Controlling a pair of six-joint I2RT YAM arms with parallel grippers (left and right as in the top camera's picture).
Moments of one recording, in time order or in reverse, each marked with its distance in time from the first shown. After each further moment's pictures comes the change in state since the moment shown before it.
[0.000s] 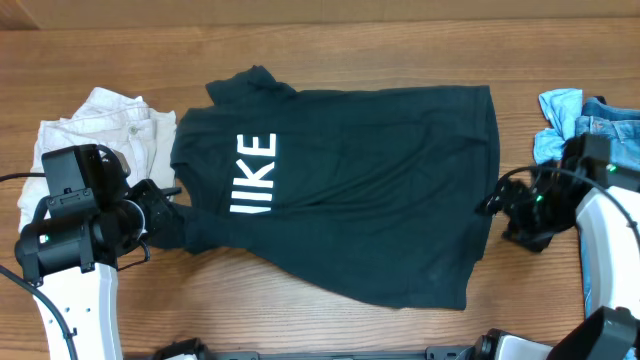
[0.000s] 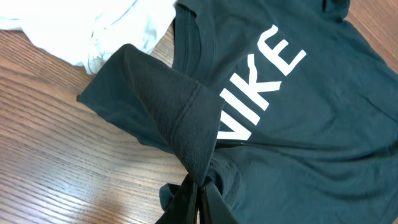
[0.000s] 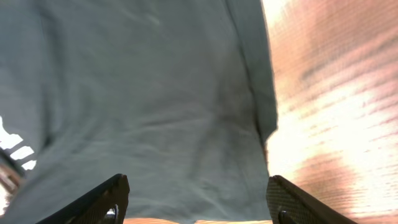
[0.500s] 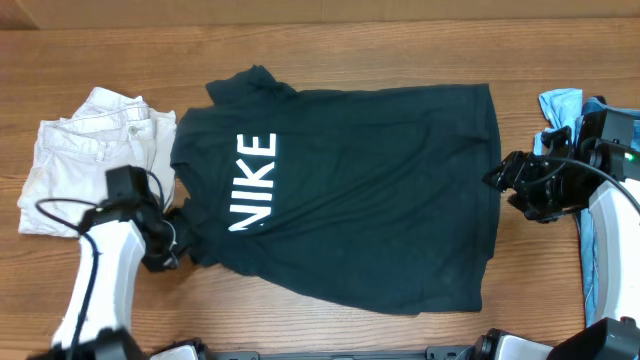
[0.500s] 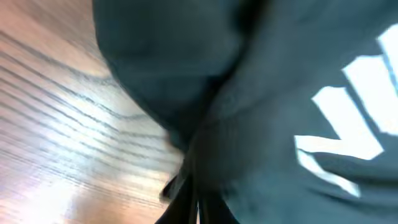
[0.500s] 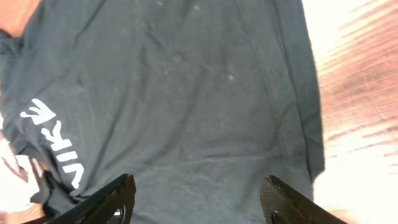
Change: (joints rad) left arm 0.000 0.258 -0.355 0.280 -0.041 -0.064; right arm 0.000 -0.001 0.186 0.019 -0.073 -0.067
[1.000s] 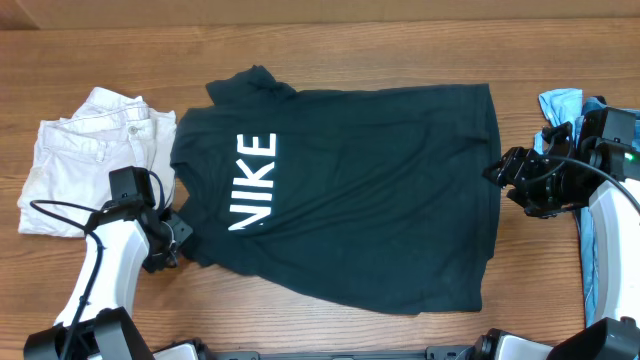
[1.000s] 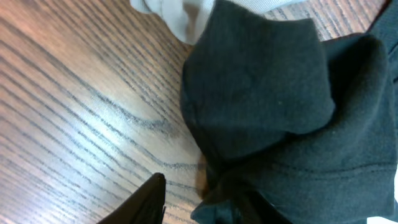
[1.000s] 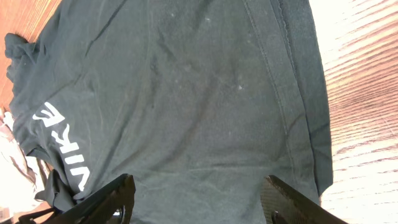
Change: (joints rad) left arm 0.000 0.058 -0.071 0.159 -0.163 -0.103; right arm 0.000 0.000 0.000 0.037 -0.026 0.000
